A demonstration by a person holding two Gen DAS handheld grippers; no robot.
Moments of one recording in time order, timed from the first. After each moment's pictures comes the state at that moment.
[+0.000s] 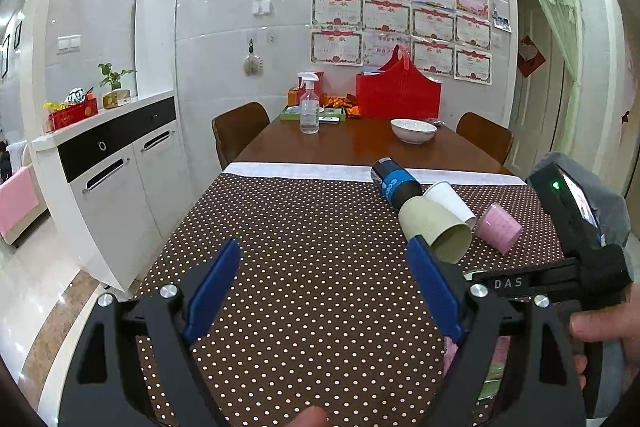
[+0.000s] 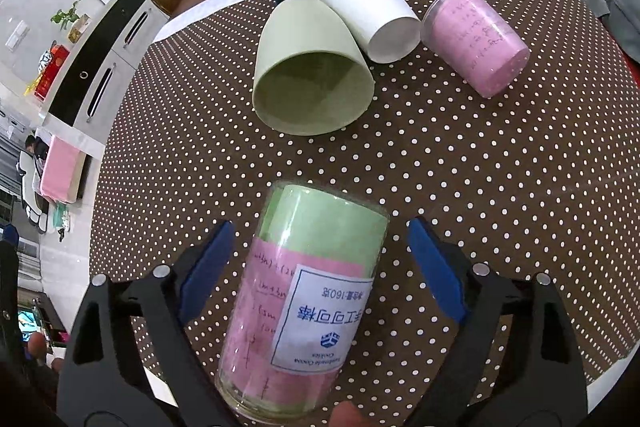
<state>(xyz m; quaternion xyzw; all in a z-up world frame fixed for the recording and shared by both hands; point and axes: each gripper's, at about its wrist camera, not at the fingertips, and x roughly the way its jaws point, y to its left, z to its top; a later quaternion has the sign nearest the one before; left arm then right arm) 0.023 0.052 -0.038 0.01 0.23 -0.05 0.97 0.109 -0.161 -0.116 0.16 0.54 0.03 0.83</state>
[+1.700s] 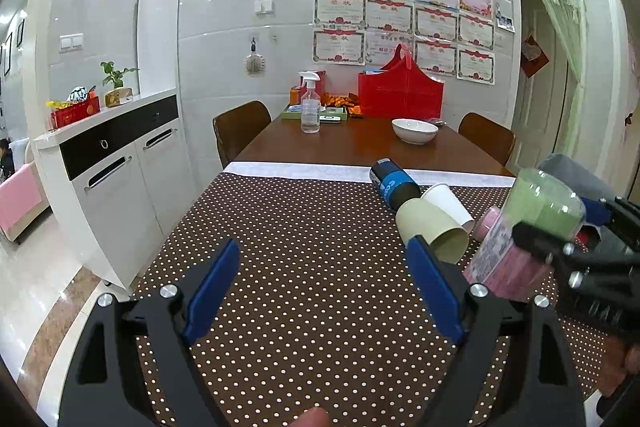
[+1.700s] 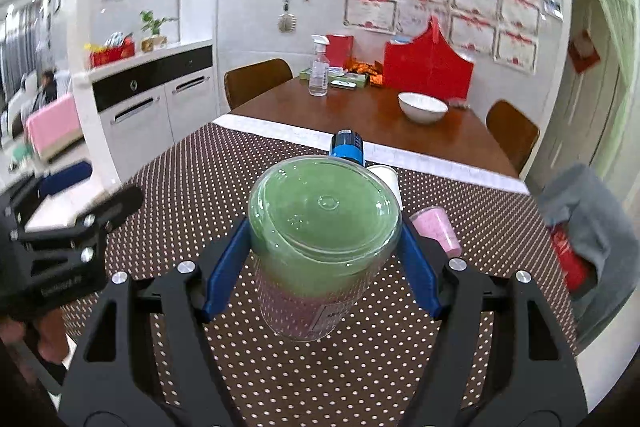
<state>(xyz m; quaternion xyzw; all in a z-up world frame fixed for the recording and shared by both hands) 0.023 0.037 -0.032 0.01 0.23 -0.05 0.97 0.023 -0.125 -0.028 -0.06 0.26 0.07 0.96</state>
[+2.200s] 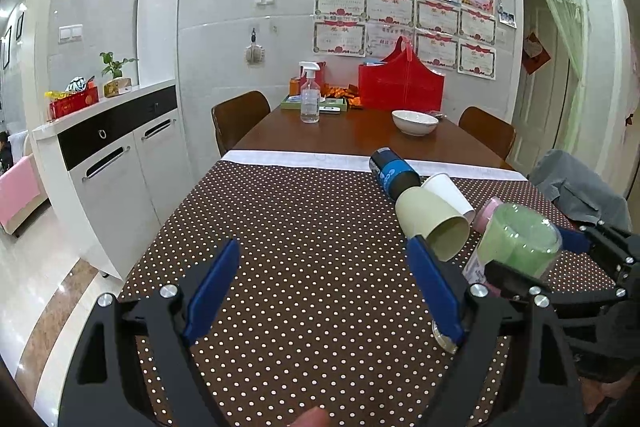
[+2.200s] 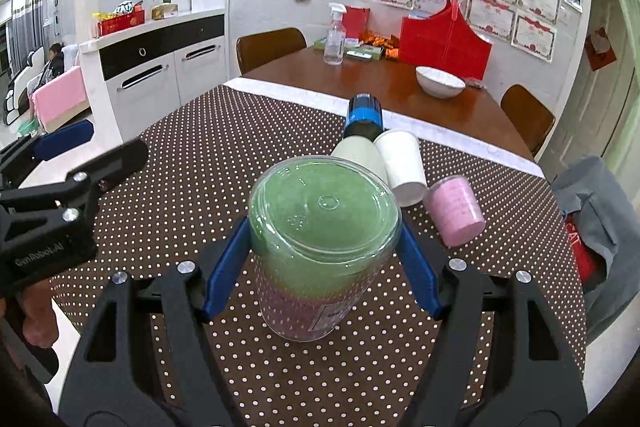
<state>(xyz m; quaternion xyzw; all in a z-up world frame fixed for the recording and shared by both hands) 0.024 0.038 -0.045 0.00 0.24 -0.05 0.97 0.036 -0.119 -0.059 -0.07 0.31 0.08 0.94</state>
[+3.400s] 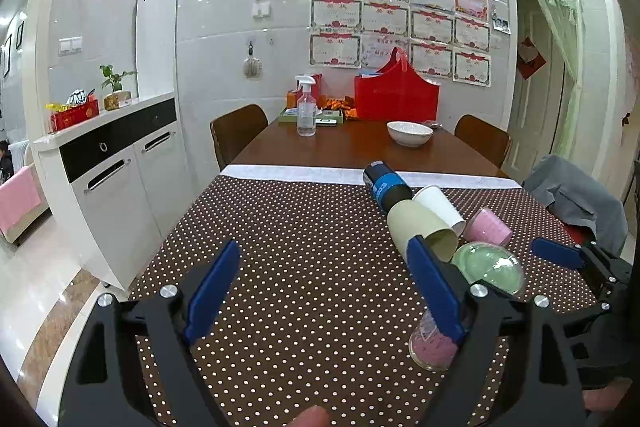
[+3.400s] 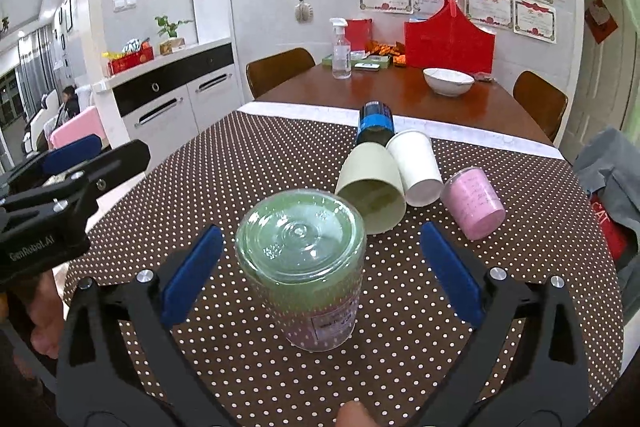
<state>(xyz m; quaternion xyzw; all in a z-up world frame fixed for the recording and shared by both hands) 0.010 0.029 -0.025 0.01 0.22 -0.05 0.97 0.022 -0.137 -0.053 0.01 0.27 0.11 0.96</state>
